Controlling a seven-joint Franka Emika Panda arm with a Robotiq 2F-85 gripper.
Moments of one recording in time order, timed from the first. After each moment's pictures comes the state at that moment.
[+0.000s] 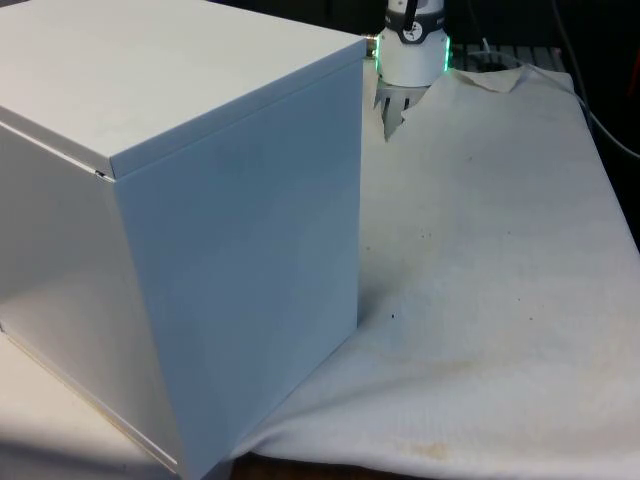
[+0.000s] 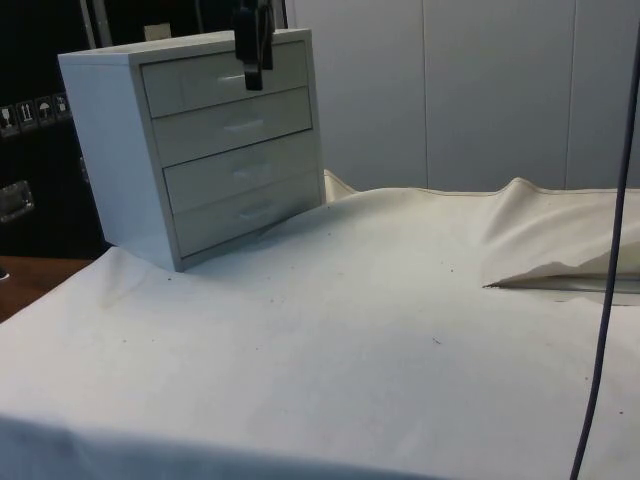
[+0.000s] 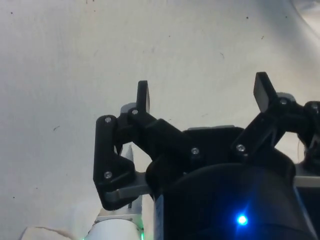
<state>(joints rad) 0.50 0.02 -0.52 -2.05 -0.19 2.19 -0.15</state>
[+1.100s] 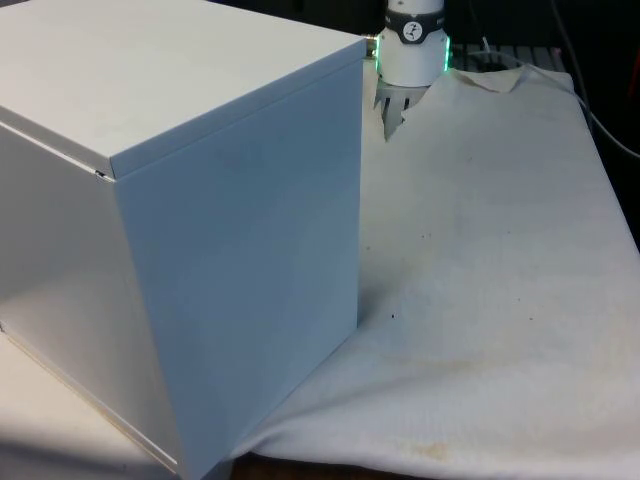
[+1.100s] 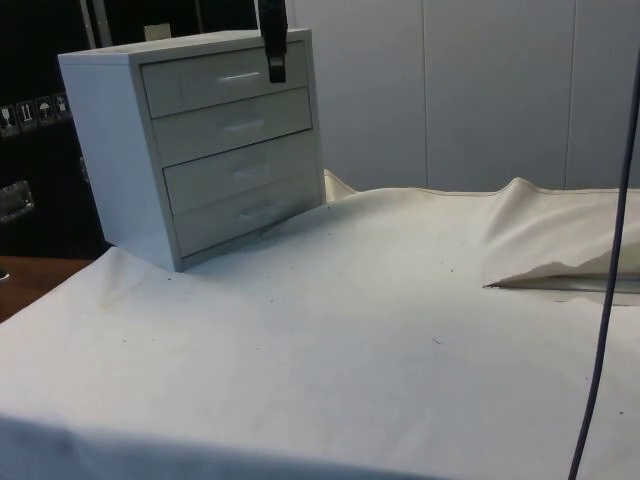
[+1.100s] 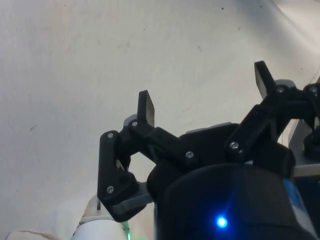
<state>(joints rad) 0.50 -0.02 -0.57 -2.08 -0.25 2.21 -0.36</state>
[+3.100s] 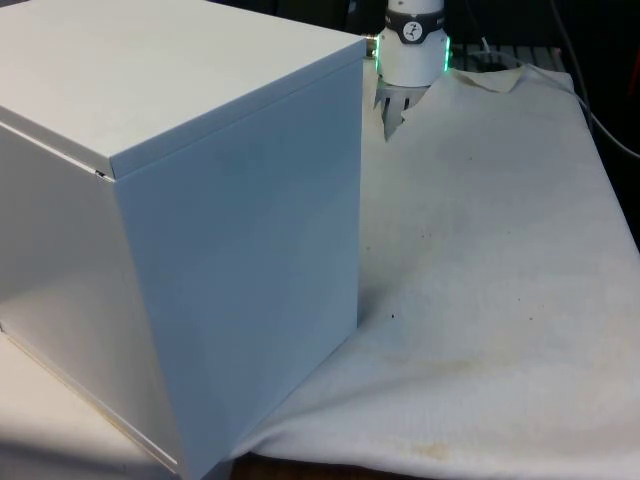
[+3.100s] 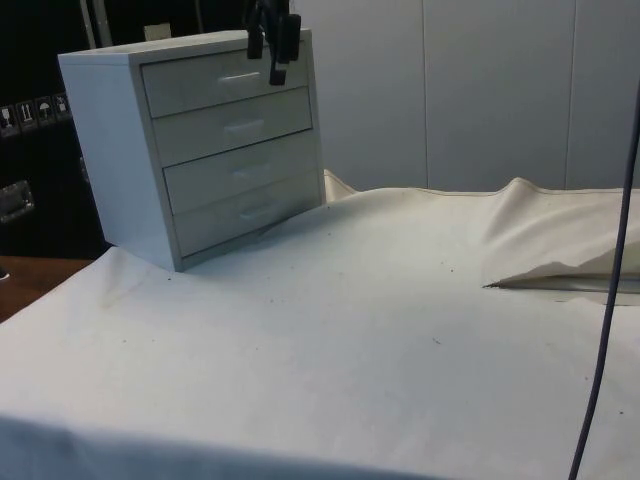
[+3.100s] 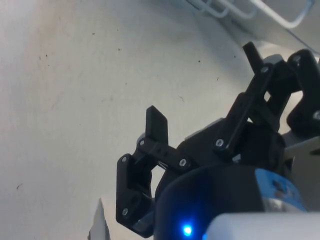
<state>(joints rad) 0.50 -0.03 -0.64 -2.17 -0.26 2.50 -0.75</state>
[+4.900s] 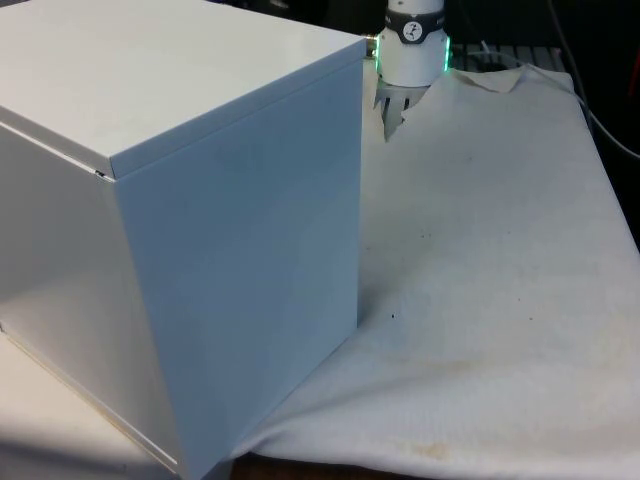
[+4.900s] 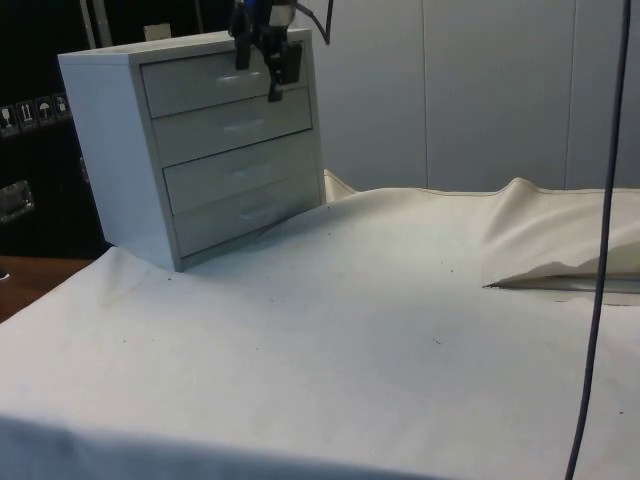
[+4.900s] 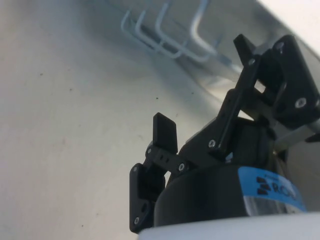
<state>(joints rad) 0.49 0.12 -0.71 -2.15 -0.32 2.72 -0.95</state>
